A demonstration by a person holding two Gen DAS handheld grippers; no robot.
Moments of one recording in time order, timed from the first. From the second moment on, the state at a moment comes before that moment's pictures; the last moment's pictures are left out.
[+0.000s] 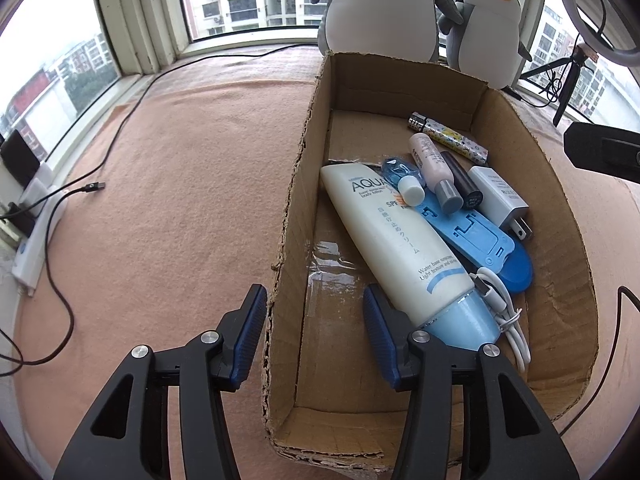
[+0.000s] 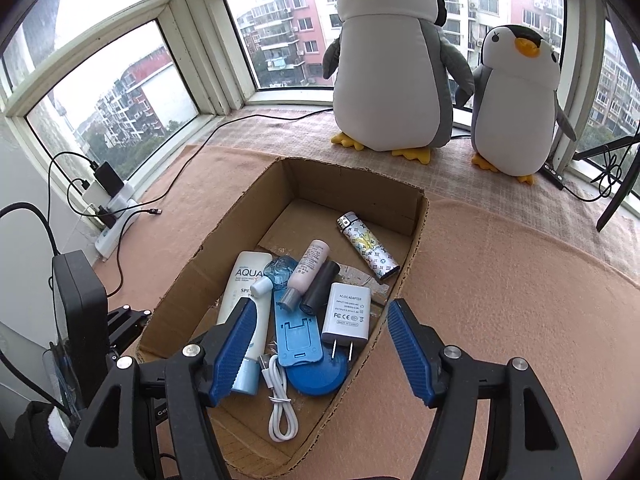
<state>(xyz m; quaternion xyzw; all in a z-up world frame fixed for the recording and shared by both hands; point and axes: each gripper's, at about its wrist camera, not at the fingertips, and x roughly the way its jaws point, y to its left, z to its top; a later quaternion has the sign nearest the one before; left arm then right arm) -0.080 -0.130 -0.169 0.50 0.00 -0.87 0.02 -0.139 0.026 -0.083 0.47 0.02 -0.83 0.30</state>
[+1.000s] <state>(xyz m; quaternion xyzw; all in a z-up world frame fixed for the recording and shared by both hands) -0.020 -0.104 -0.045 0.39 -0.02 -0.92 -0.01 -0.058 0.110 0.007 0.39 -0.01 -0.89 0.24</state>
